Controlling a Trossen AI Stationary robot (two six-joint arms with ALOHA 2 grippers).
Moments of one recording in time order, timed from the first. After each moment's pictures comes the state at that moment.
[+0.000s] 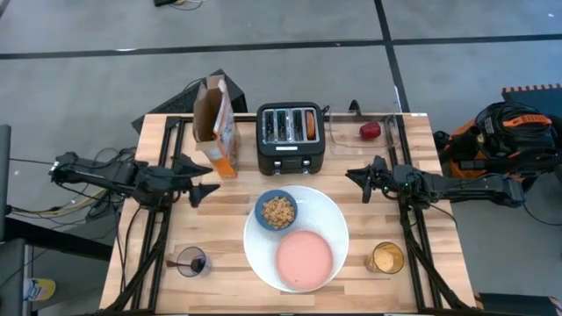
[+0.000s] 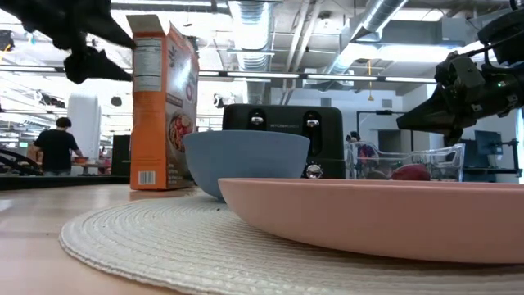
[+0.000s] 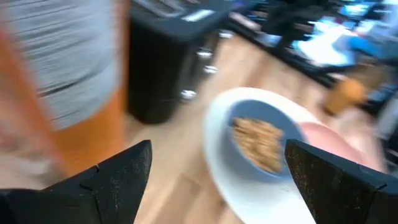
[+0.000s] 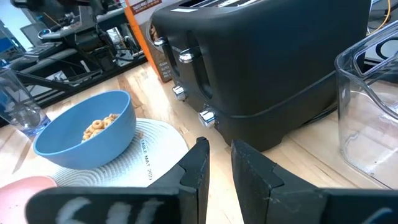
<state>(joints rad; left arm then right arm) -0.20 0.47 0.53 -0.55 -0.43 -0.63 -0.11 0.29 0.02 0.02 0.26 0.38</state>
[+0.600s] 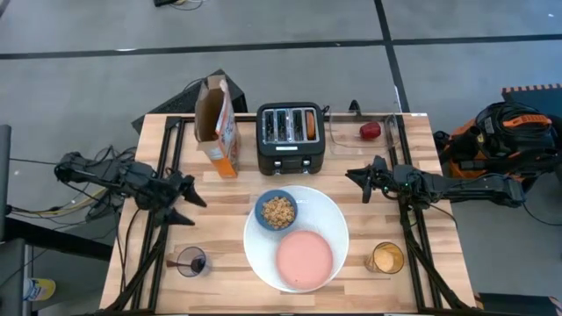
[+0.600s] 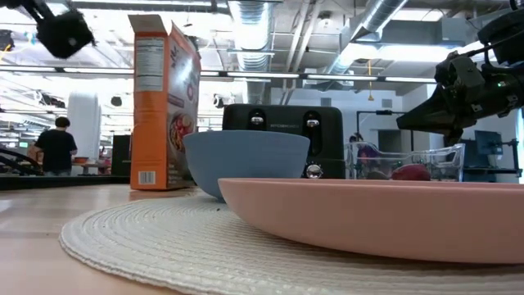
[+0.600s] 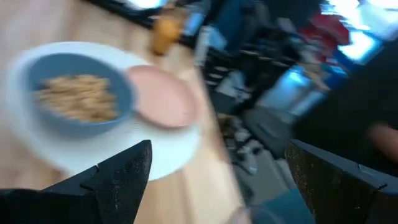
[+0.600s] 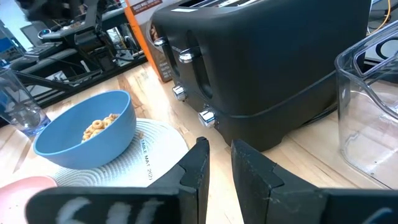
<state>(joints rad) -0.26 0.33 0.53 -0.48 0.21 -0.54 -0.11 0.29 0.02 0.02 0.26 0.38</state>
